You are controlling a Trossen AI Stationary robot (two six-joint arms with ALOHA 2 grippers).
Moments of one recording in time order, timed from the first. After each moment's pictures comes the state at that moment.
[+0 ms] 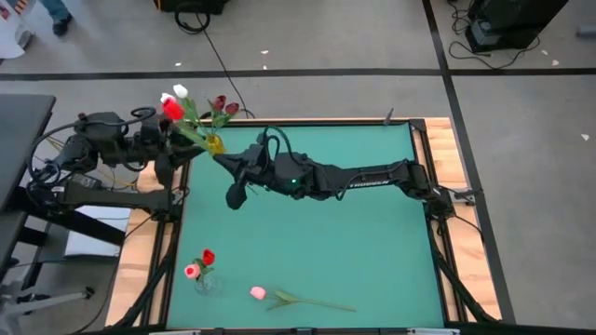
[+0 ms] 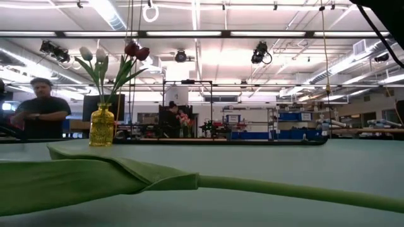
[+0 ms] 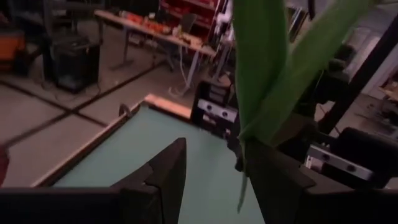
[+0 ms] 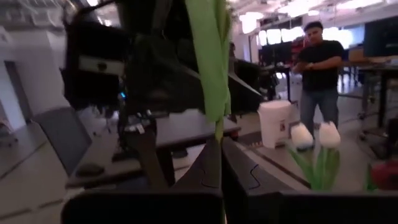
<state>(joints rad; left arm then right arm) 0.15 0.68 1.26 -0.70 -0.04 -0.31 0.09 2.19 2.20 0.13 0.41 0.10</state>
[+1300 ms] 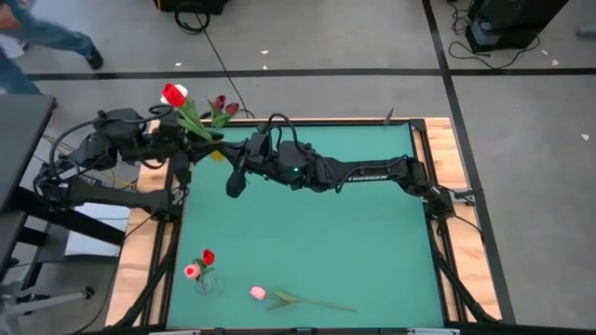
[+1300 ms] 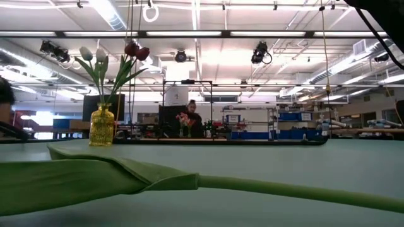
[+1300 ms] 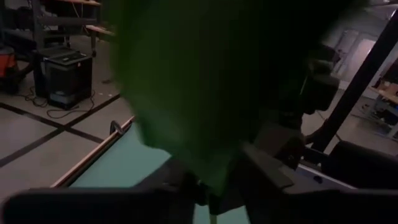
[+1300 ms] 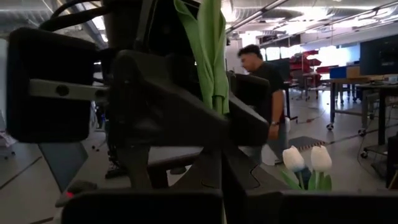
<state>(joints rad) 0.15 0.78 1.26 -0.53 -0.03 -0.27 0.04 2.19 2.20 0.21 0.38 0.07</state>
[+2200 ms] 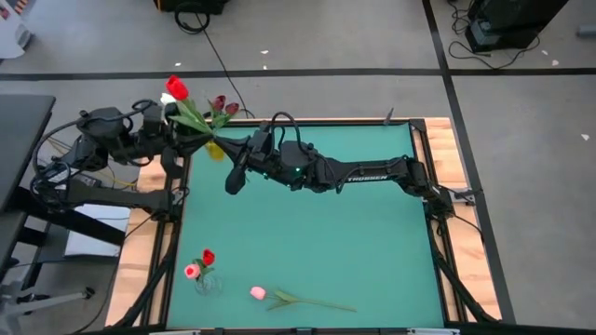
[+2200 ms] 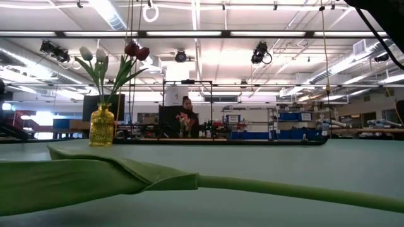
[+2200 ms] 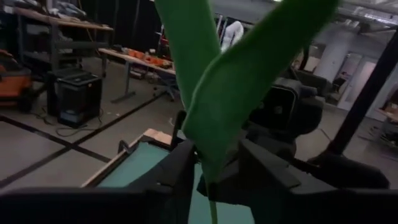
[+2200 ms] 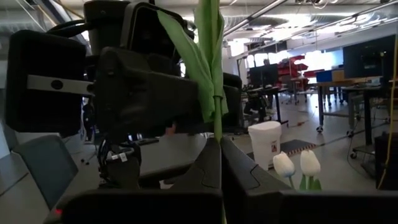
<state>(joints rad) 0.15 0.74 1.26 -0.50 -0.08 -0.27 0.04 2.19 2.20 0.24 0.43 0.07</state>
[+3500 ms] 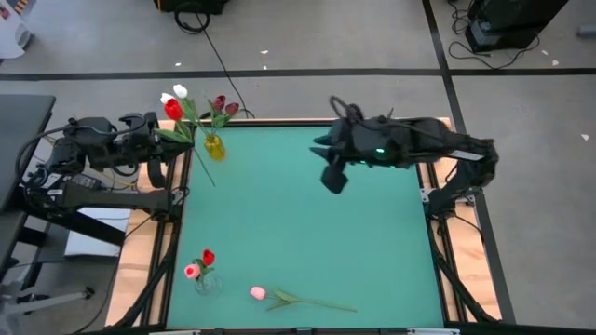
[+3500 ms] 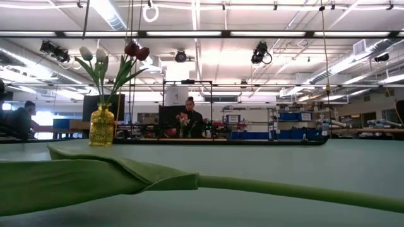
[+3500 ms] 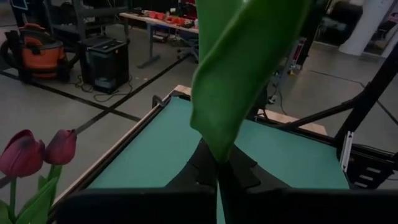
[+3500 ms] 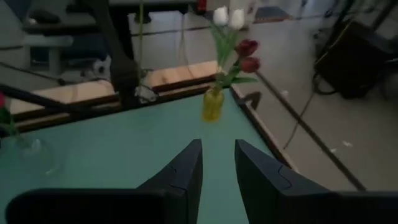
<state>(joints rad) 0.15 0.60 1.26 -0.84 -0.14 -0.19 0.10 1.68 2.20 -1.07 0.45 0.21</state>
